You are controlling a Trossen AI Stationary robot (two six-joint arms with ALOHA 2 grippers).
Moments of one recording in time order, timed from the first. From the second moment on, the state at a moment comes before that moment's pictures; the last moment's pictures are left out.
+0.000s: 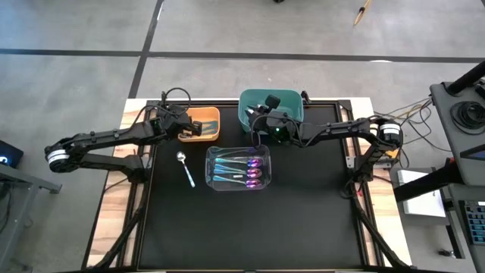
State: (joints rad) left arm 0.45 1.05 0.63 -0.36 -0.62 -0.59; right arm -0.20 1.67 1.08 0.37 0.57 -0.50
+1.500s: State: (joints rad) left arm 0.40 1.05 0.90 -0.80 -0.49 -0.39; right arm -0.17 1.66 1.10 0.37 0.58 -0.47
